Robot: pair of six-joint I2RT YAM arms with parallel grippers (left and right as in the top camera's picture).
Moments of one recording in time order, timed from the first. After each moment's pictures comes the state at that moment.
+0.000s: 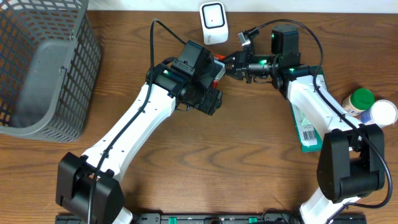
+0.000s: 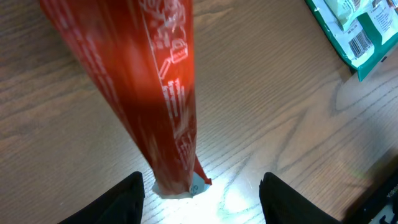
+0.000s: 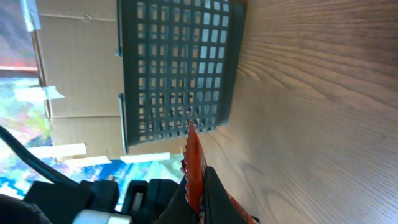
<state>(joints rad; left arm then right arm) -0.53 1.71 1.48 -0.91 0.30 -0.04 0.21 1.84 1.30 -0.04 -1.13 0.93</state>
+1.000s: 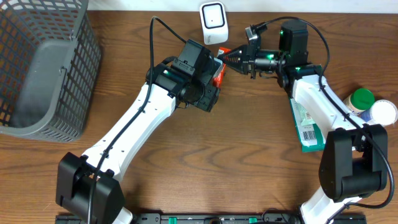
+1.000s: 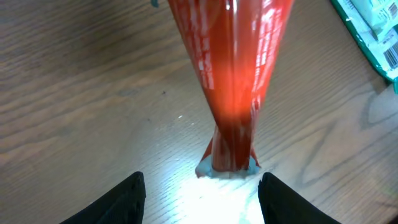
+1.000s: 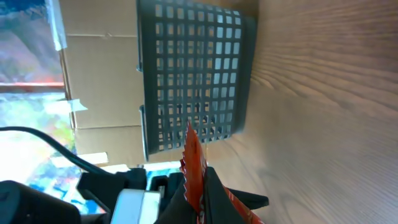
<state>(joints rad) -0.53 1.71 1.48 -0.88 0.21 -0.04 0.17 1.84 1.30 0.06 -1.16 1.07</state>
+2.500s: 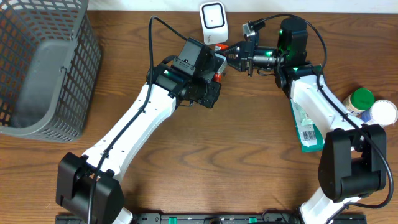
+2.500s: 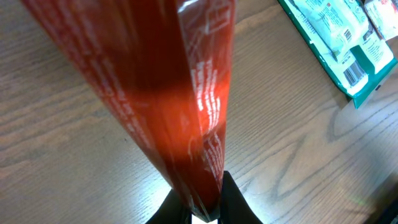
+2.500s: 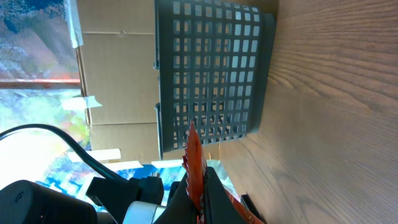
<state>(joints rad) -0.53 1.71 1.48 -0.82 0.29 -0.08 0.19 1.84 1.30 0.18 -1.19 1.18</state>
